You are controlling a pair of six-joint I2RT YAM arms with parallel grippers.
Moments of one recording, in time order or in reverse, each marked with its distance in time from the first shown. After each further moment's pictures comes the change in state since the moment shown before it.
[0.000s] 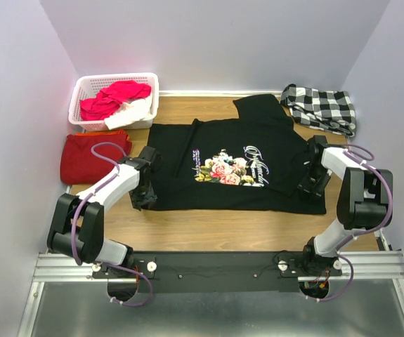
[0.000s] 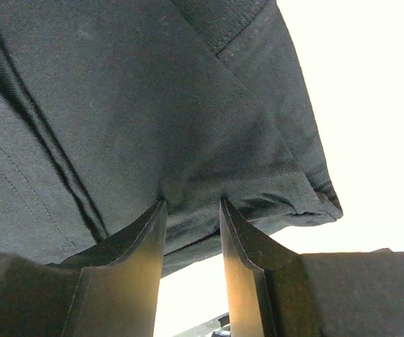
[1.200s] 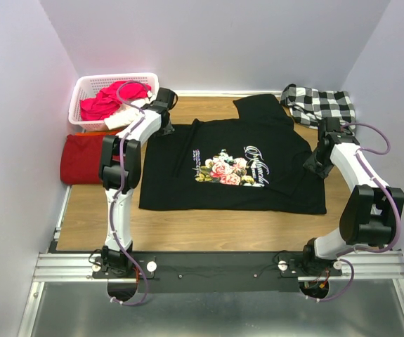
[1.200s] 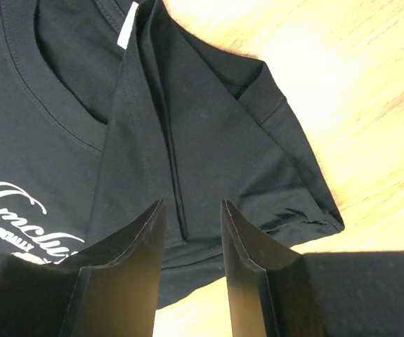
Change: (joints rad) left arm 0.083 0.789 0.971 0.277 -0.078 0.201; right arm -0.005 -0.147 0.129 0.063 0.018 0.016
